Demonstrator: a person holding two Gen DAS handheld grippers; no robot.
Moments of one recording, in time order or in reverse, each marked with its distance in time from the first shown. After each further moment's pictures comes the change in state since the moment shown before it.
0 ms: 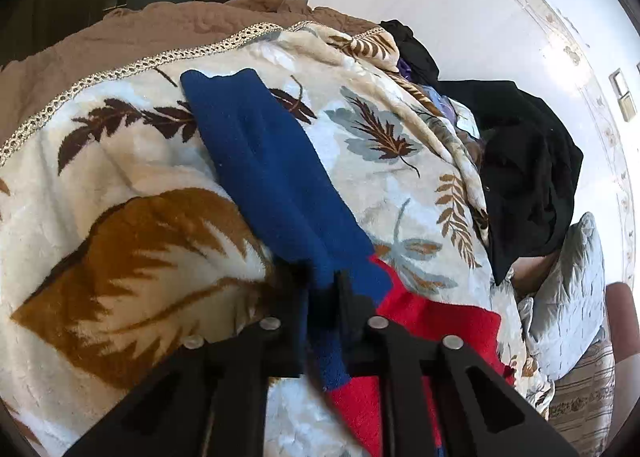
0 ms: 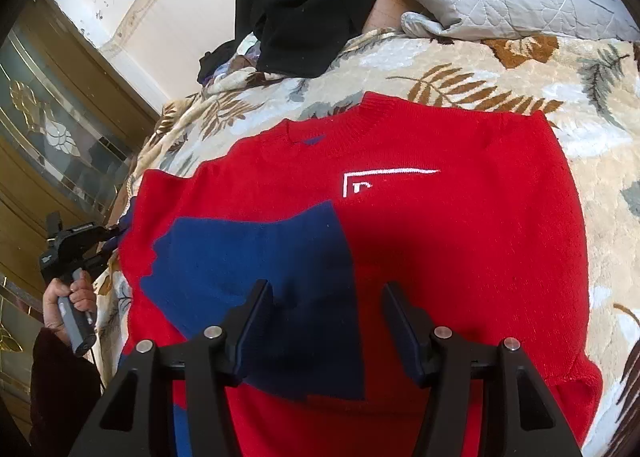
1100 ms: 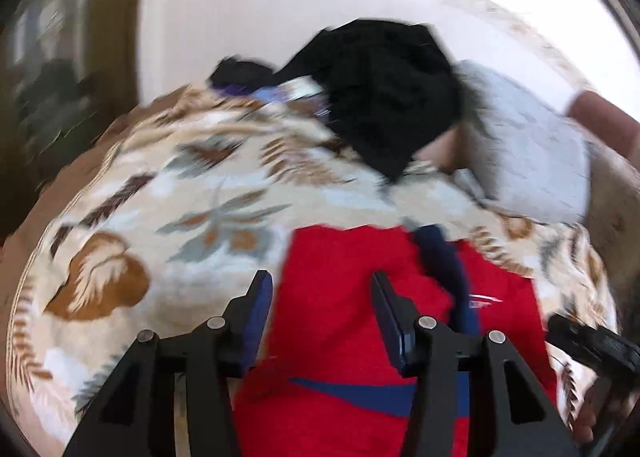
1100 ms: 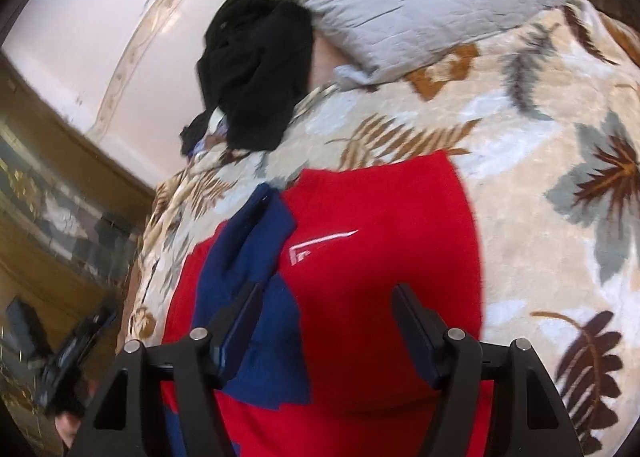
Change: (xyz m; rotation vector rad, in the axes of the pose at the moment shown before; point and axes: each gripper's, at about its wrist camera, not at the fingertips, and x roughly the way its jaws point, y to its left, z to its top) left arm -0.073 -0.147 -0.138 0.602 -0.094 0.034; right arm -0.057 -0.047 0.015 0.178 -0.115 0.055
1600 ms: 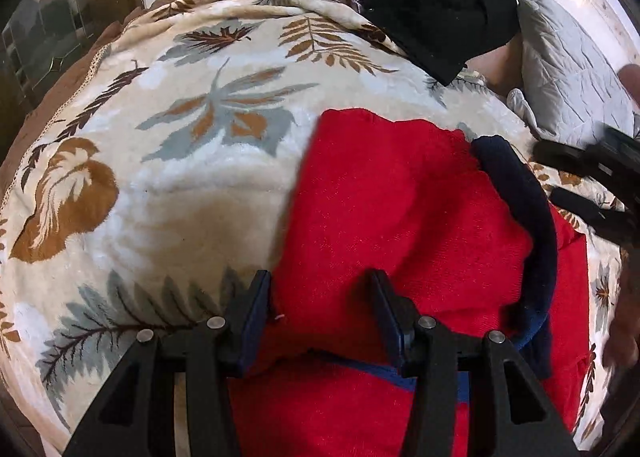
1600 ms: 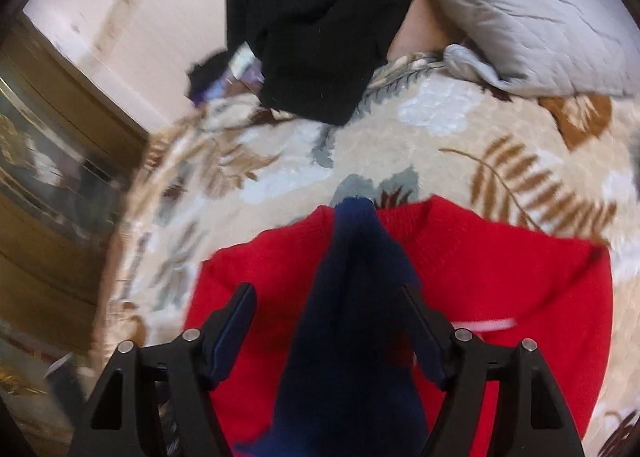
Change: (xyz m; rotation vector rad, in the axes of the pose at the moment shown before) left arm 0.077 0.005 -0.024 -0.035 0.325 0.058; right arm 0.134 0.117 0.071 -0.156 0.186 -0.164
